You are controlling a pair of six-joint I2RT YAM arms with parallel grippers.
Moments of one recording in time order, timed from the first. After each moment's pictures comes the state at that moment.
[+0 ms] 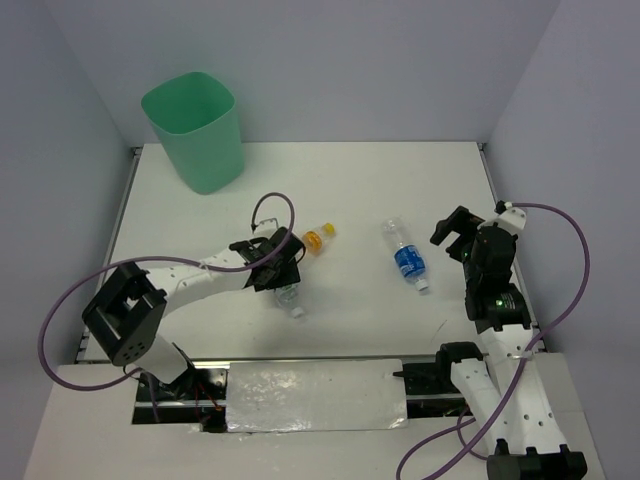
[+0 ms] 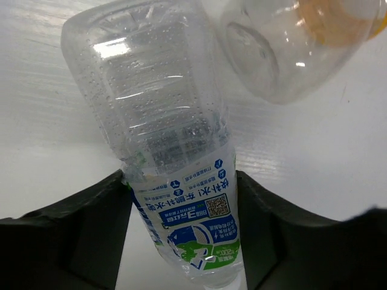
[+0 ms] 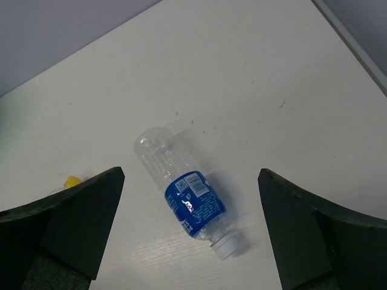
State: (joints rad) left arm -0.77 1.54 0.93 -0.51 -0.32 -0.98; right arm 0.03 0.61 0.67 -0.37 0.23 0.45
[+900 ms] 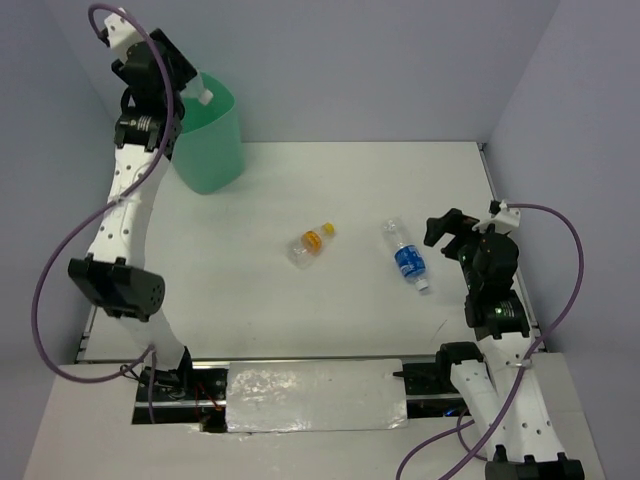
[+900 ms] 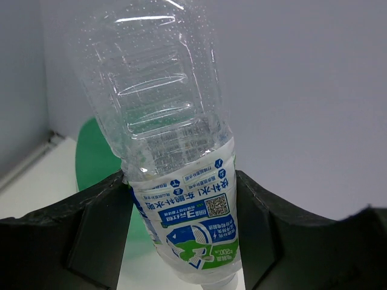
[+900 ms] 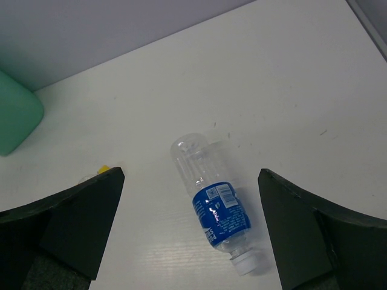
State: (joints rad) left arm -0.13 1.71 2.04 -0.38 -0.50 -0.48; right arm 0.03 0.56 0.63 -0.26 0.07 0.39
